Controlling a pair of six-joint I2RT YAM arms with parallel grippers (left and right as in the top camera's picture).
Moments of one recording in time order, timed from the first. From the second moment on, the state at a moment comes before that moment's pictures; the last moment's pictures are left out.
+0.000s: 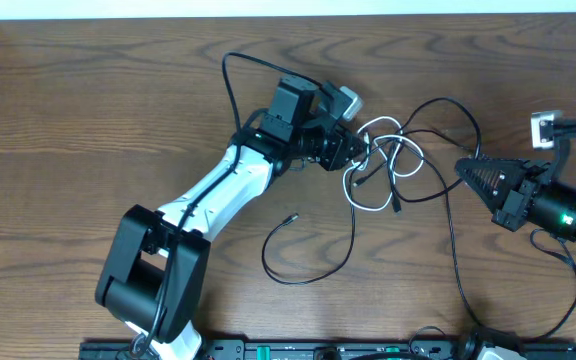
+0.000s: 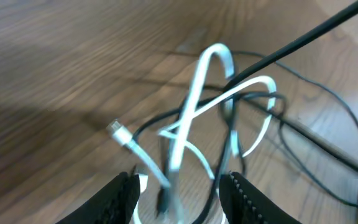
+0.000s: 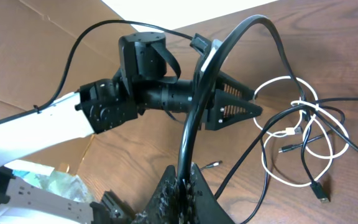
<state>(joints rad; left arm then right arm) -0.51 1.81 1.21 -0.13 0.62 -0.01 -0.27 0.97 1.24 -1.05 -1.03 0.07</state>
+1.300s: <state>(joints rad) -0.55 1.57 1.21 -0.26 0.41 -0.09 -0.27 0.97 1.24 -1.14 -0.82 0.00</state>
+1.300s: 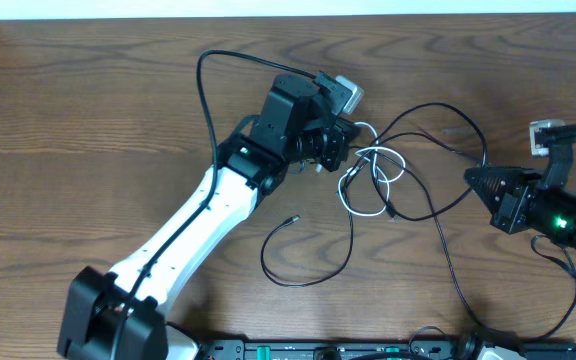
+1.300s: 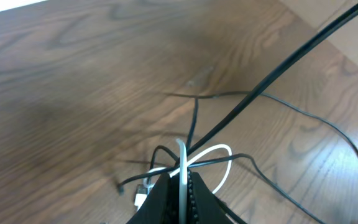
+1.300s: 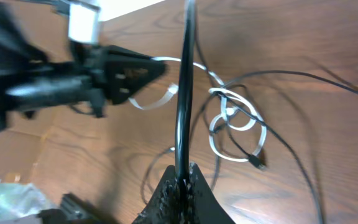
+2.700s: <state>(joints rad) -0.48 1.21 1.21 -0.40 0.33 -0.06 0.00 1.17 1.24 -1.09 -0.55 -0.04</state>
